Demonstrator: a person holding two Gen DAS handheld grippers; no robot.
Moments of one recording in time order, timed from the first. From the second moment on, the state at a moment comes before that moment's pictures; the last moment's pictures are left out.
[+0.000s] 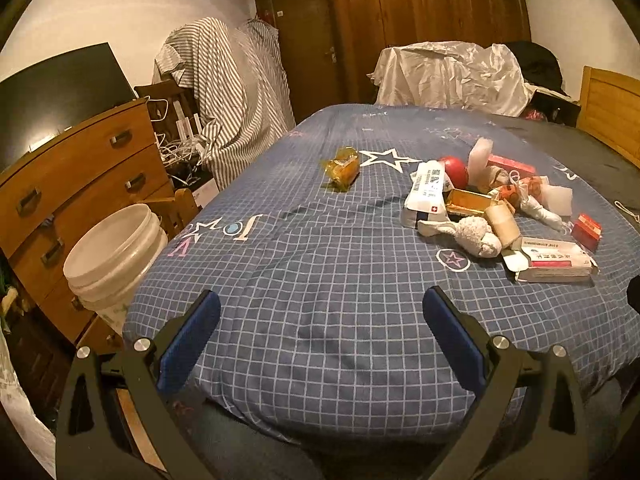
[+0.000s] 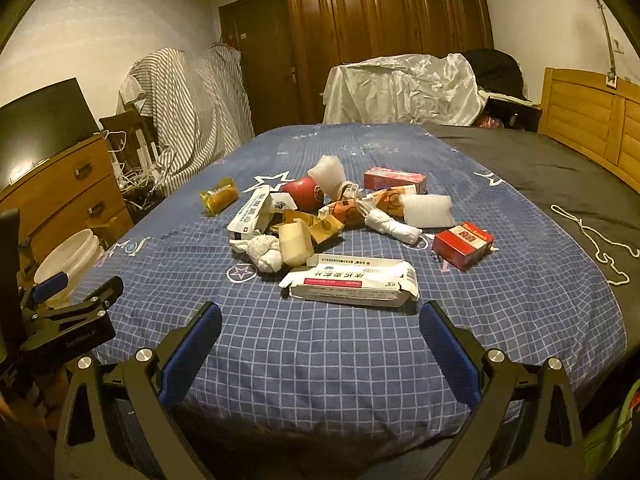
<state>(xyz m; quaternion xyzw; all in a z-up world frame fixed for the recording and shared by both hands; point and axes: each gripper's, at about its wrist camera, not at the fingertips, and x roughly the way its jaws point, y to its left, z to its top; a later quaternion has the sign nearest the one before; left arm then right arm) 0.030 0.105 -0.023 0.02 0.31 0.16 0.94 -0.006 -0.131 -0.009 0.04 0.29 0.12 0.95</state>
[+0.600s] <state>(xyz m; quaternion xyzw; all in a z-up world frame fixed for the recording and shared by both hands) 0.031 0.107 -0.023 0.02 0.31 0.16 0.94 -0.003 -0.127 -0.015 0.04 0.30 0.12 0.95</state>
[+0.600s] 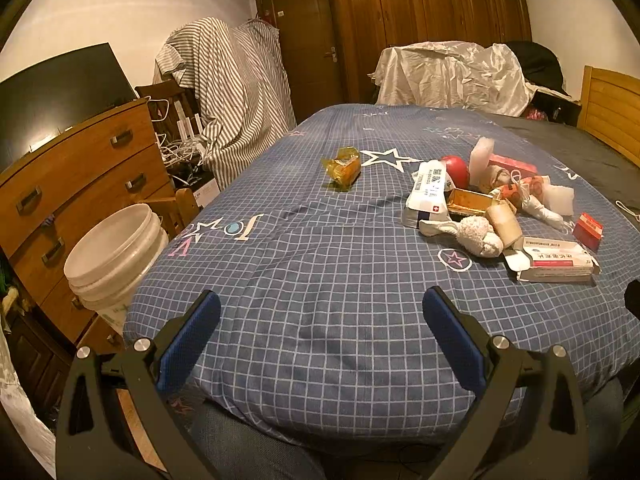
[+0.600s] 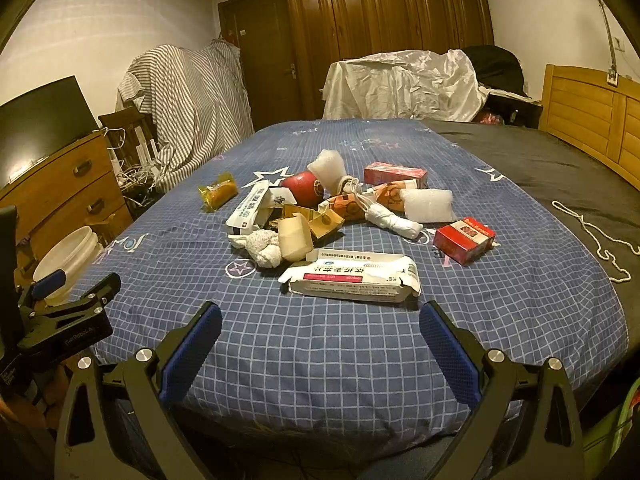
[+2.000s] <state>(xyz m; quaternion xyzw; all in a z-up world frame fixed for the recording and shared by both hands) 0.115 0.121 -0.041 0.00 0.36 0.11 0.92 0.166 -0.112 -0.093 -0.24 0.37 0.26 0.86</state>
